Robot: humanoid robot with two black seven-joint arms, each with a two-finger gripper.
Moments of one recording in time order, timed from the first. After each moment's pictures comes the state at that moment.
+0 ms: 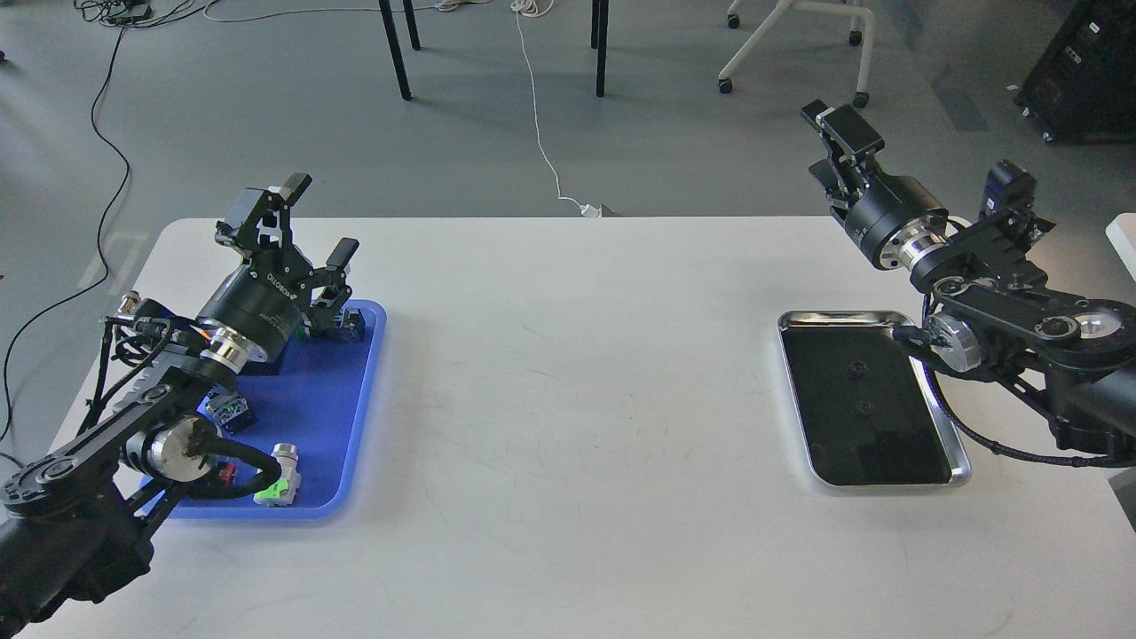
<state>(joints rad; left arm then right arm) -0.42 0.41 -0.90 -0.99 0.48 -0.30 -0.49 0.95 -0.47 0.20 0.89 -0.20 -0.16 0.49</state>
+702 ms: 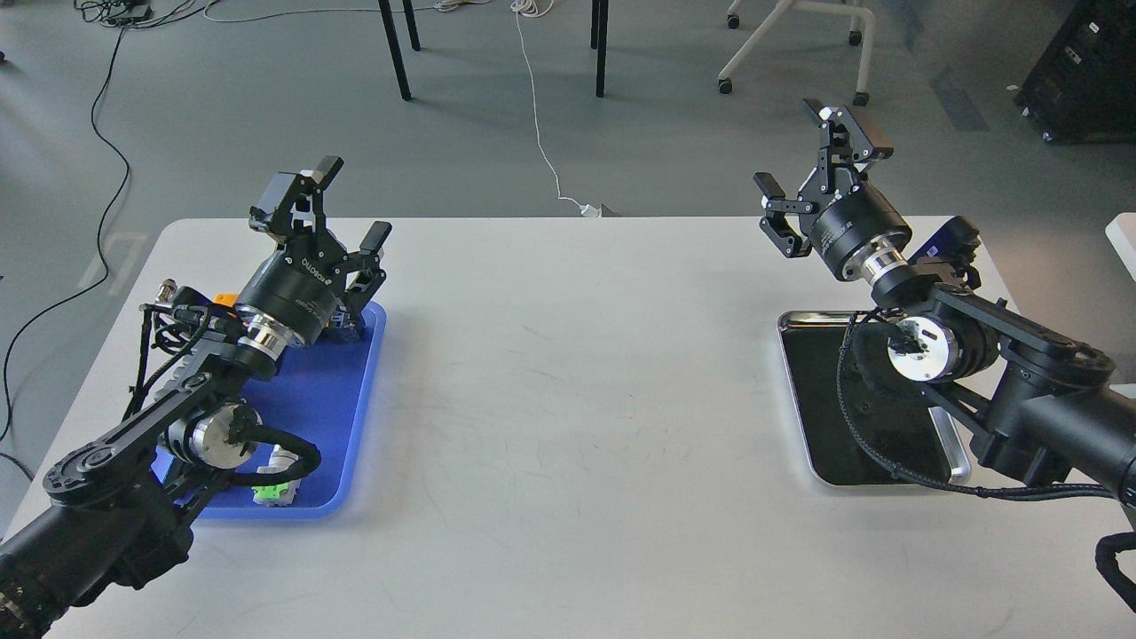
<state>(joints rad) -0.45 0.35 -0.89 -1.04 0.48 -0.24 -0.49 0.83 -0.40 0.38 0.87 -0.03 0.21 0.49</state>
